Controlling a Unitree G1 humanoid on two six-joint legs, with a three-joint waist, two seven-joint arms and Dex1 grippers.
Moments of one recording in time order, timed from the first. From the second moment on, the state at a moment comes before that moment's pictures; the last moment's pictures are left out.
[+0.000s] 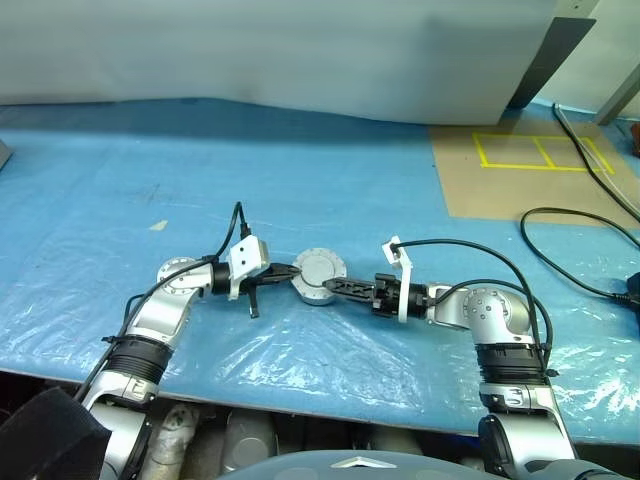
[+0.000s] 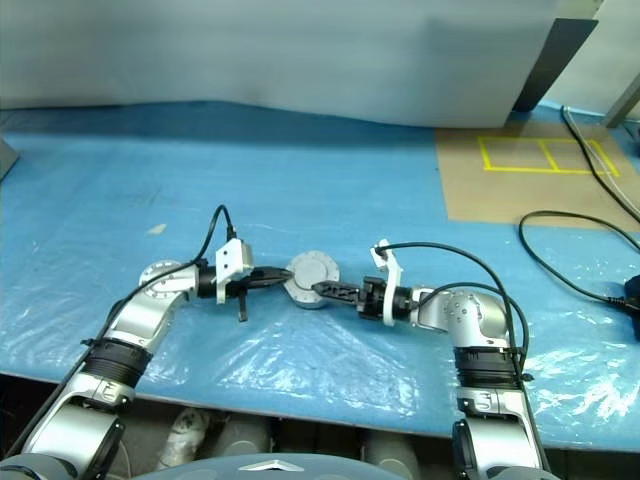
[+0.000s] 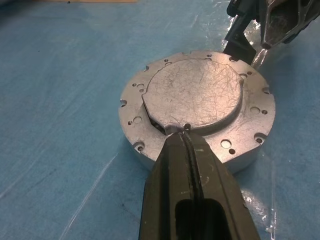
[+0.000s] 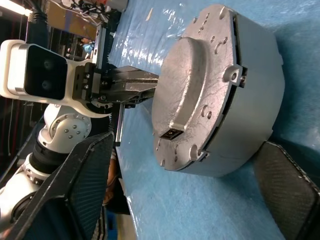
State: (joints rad) left arm -0.39 0.45 -0.18 0.31 -0.14 -0.11 -1.13; right arm -0.37 -0.23 -0.14 0.05 0.73 1.30 0.70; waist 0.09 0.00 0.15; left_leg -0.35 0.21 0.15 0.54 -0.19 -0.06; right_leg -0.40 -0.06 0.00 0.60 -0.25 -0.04
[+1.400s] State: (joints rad) left arm -0.22 0.51 0.11 -0.01 -0.66 0.59 -1.03; right arm -0.43 -0.05 -0.41 0.02 1.00 1.41 0.44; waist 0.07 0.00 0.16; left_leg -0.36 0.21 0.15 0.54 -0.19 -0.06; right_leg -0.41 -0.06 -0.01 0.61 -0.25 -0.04
